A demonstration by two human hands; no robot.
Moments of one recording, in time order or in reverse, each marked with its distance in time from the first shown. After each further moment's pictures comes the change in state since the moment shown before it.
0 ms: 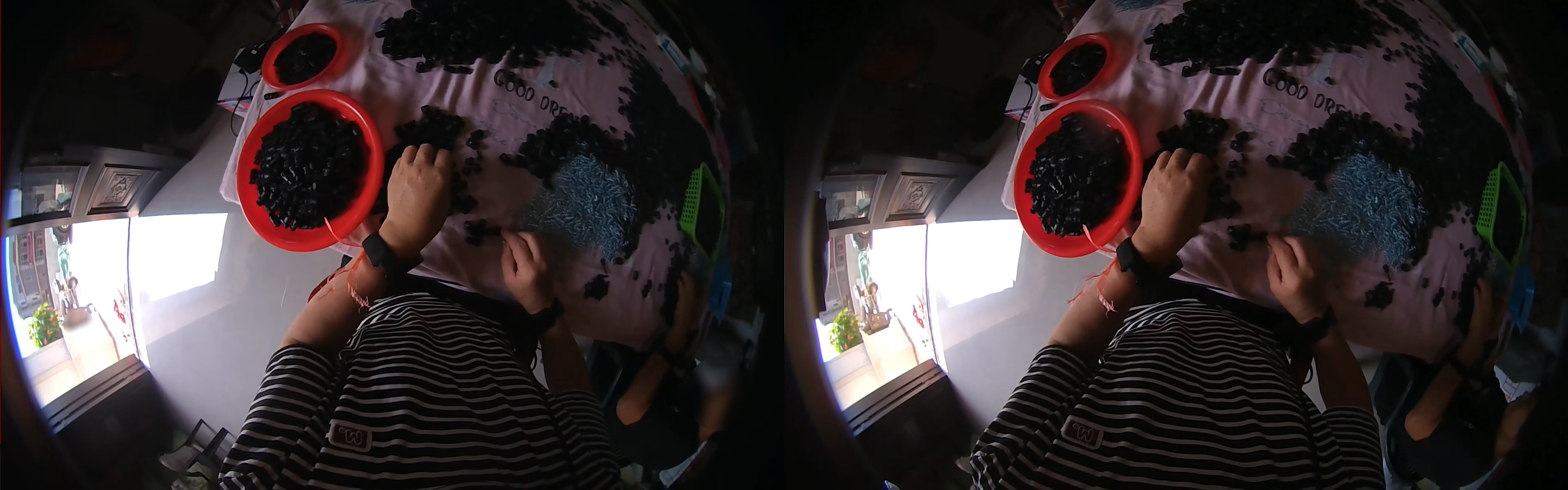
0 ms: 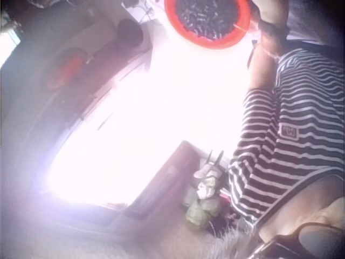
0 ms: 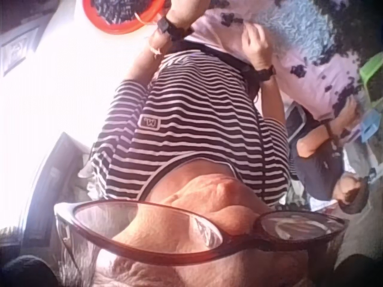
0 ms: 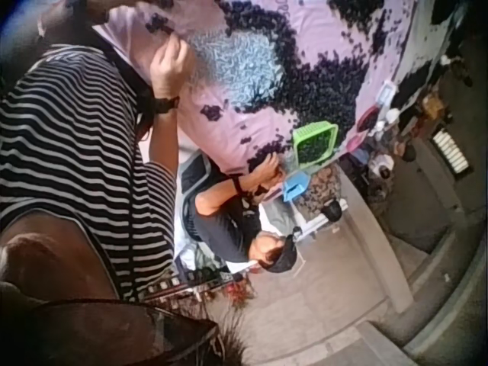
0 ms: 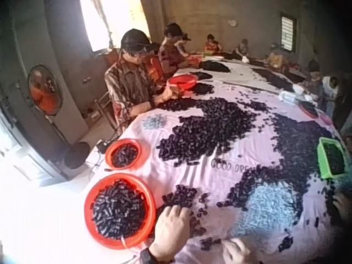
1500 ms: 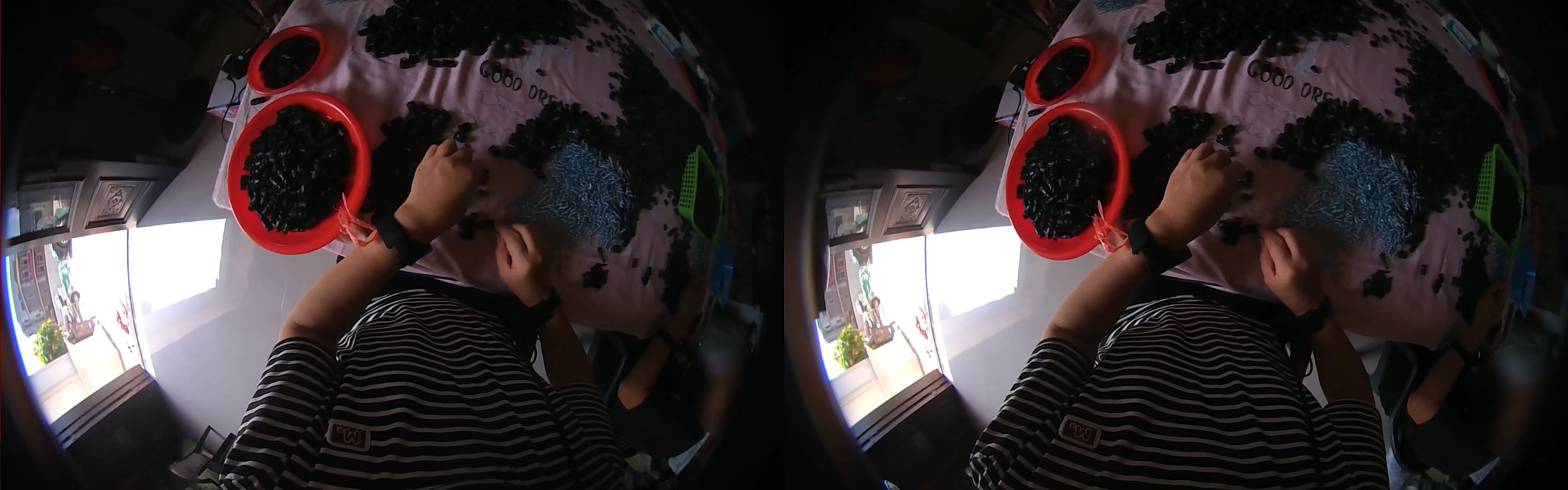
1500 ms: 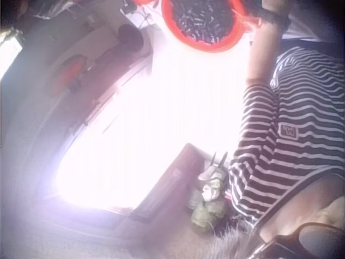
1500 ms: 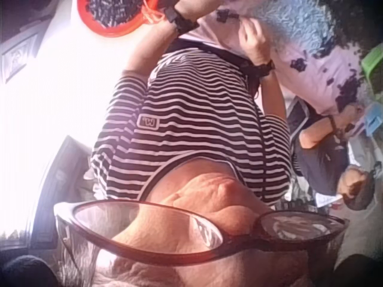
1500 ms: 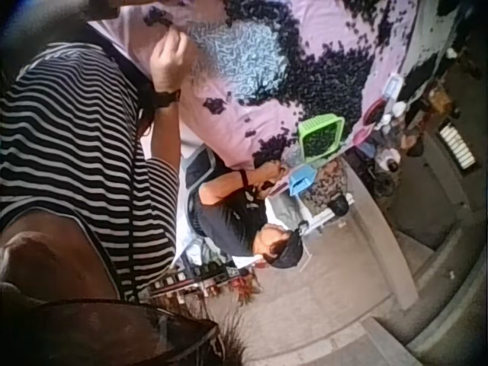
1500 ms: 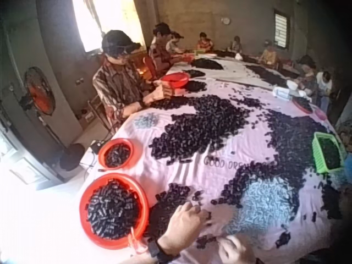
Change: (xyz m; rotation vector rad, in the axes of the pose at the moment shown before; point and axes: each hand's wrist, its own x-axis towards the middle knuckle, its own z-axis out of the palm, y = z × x) left_hand 0.019 0.020 0.019 -0.097 -0.155 0.271; right_hand -0.001 0.002 0.001 0.005 0.009 -0.004
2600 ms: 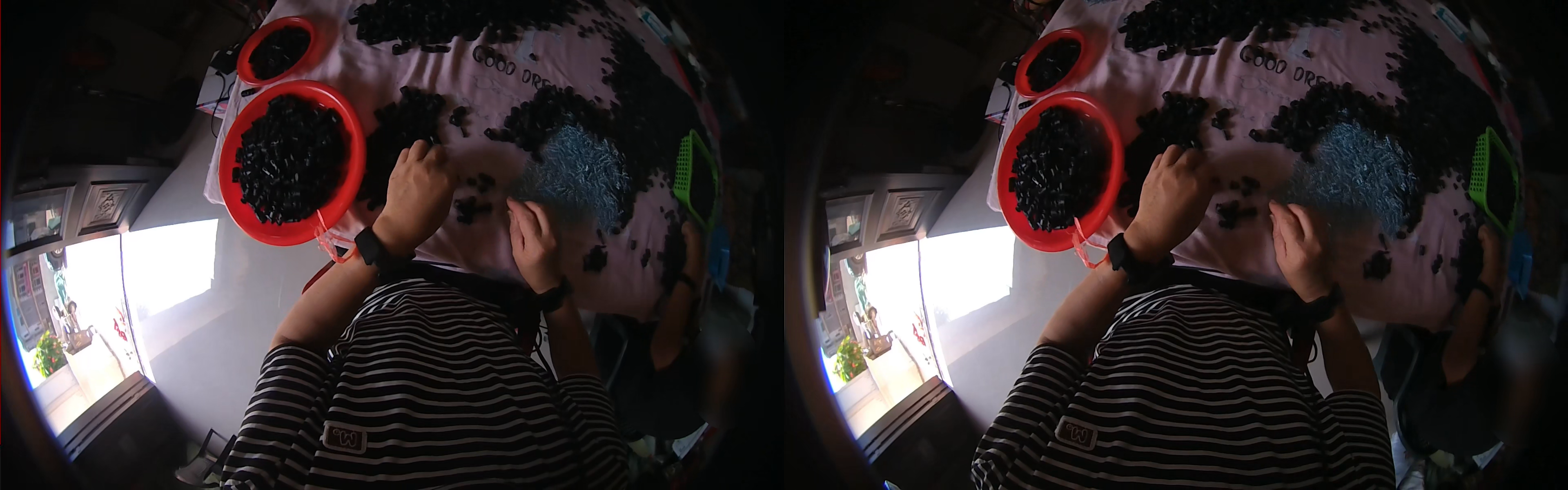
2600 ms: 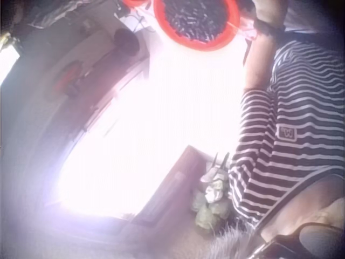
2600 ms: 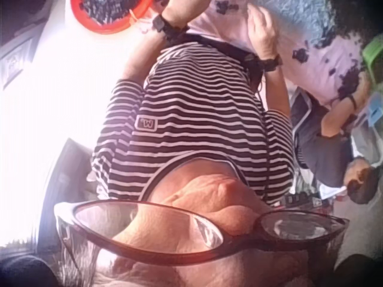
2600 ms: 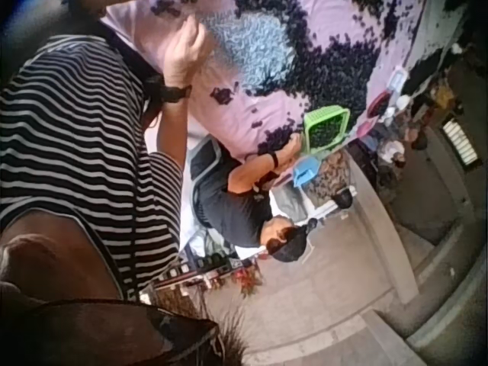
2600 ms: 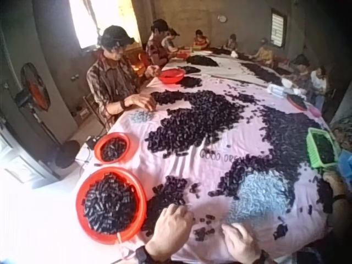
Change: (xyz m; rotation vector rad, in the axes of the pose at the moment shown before) left_hand -0.037 0.001 -0.015 0.079 -0.050 -0.049; right_hand 0.004 -0.003 -0.015 -0.051 0.050 0.012
